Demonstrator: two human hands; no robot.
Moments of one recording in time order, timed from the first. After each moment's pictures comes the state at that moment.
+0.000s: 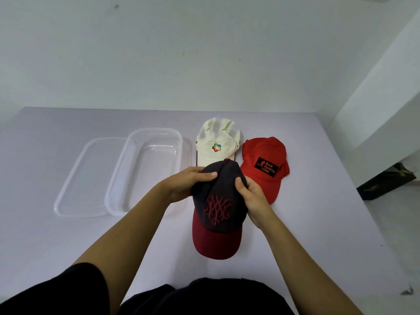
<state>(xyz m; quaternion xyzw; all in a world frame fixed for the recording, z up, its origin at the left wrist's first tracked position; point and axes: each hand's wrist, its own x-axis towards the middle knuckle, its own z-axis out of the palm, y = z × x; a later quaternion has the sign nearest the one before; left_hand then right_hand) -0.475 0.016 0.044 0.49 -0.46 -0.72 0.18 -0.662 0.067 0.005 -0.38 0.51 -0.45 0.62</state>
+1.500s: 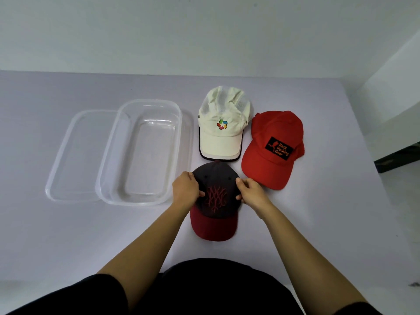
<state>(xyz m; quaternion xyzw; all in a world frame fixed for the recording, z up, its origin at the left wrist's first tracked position) -0.490 0.029 -0.036 0.78 -0.39 -0.46 0.17 -0.662 0.040 -0.069 -0.38 0.71 -0.20 0.56</state>
